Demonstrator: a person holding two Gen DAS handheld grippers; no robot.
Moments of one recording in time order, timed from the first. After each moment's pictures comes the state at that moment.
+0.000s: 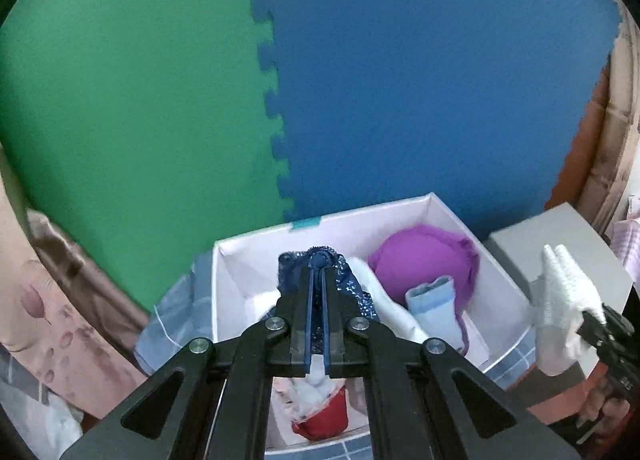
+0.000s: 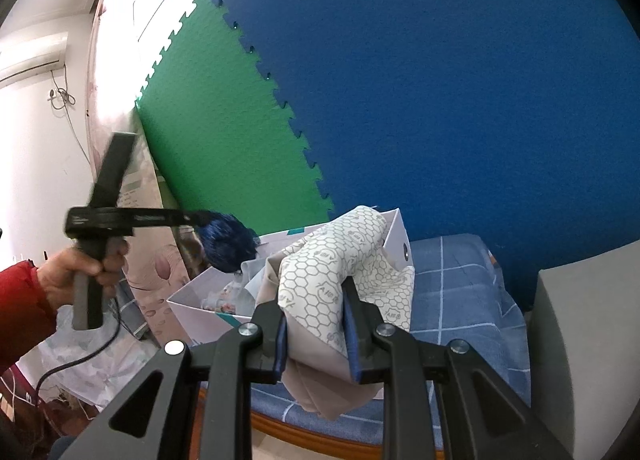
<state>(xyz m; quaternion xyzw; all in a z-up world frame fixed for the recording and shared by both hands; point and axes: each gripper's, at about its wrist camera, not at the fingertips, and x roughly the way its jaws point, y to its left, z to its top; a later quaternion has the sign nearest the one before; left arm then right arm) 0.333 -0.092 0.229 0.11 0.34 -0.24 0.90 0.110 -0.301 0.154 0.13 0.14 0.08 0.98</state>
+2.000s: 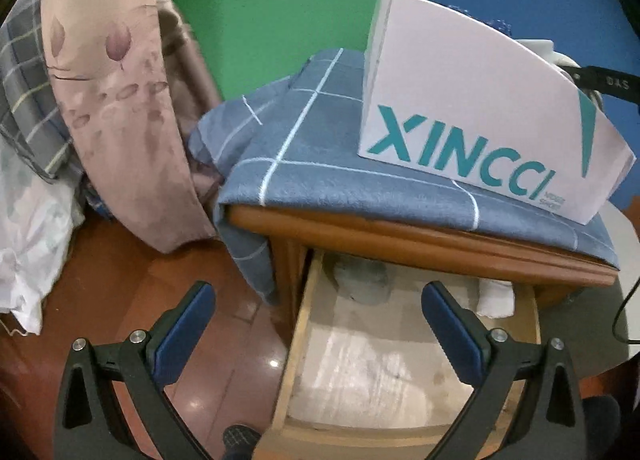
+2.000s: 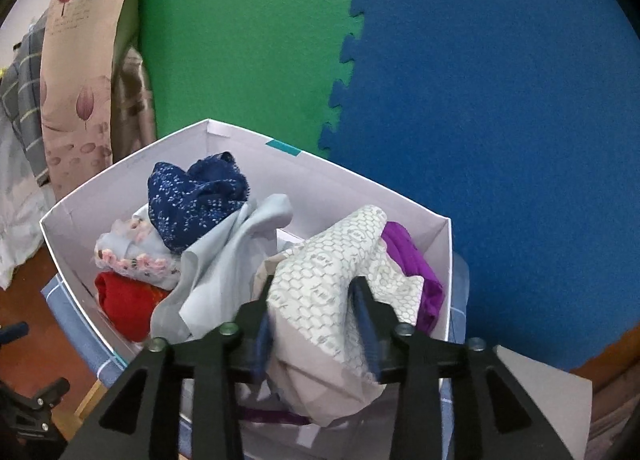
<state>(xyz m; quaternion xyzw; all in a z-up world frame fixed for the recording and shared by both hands) 0.196 0.012 0.048 -0.02 0.45 -0.06 0.89 0.276 -0.191 0.154 -0.15 0.36 0.00 0.92</state>
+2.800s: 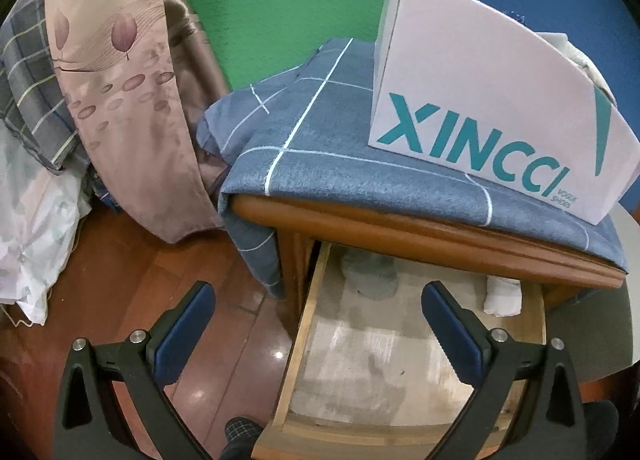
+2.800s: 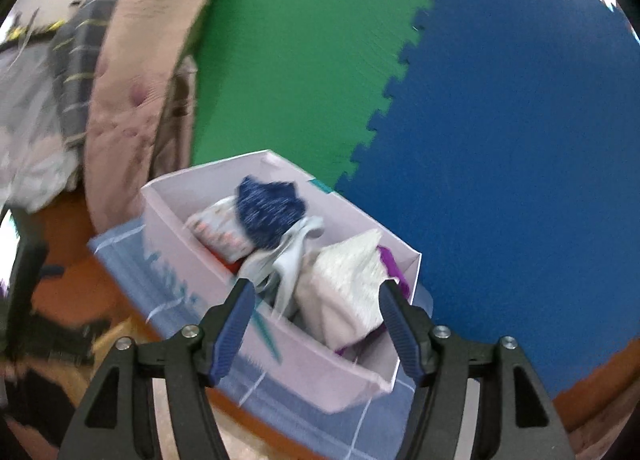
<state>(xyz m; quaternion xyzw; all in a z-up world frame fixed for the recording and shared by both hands) 0.199 0.014 0.041 -0.02 0.47 -0.04 0.88 0.146 -0.133 0.195 -0.27 0.28 0.02 0.92</state>
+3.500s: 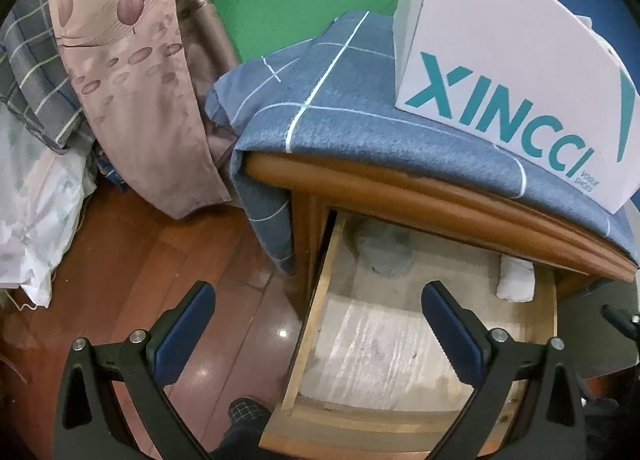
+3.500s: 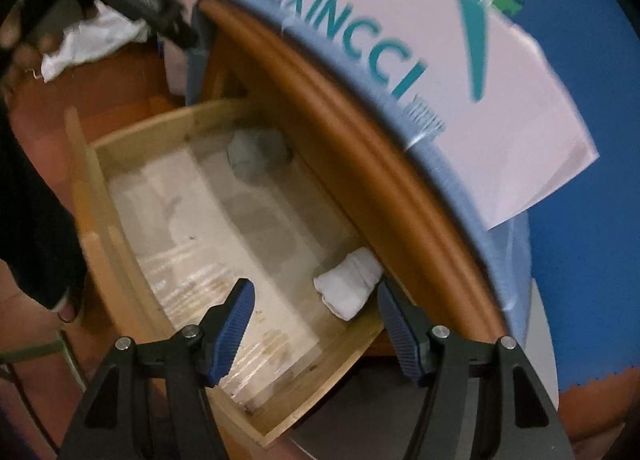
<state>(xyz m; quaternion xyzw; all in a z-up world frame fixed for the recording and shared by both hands) 0.198 0.022 0.025 -0.02 0.50 -0.02 0.86 0.077 -0.148 -0.007 -0.36 0.43 0.09 0.82</state>
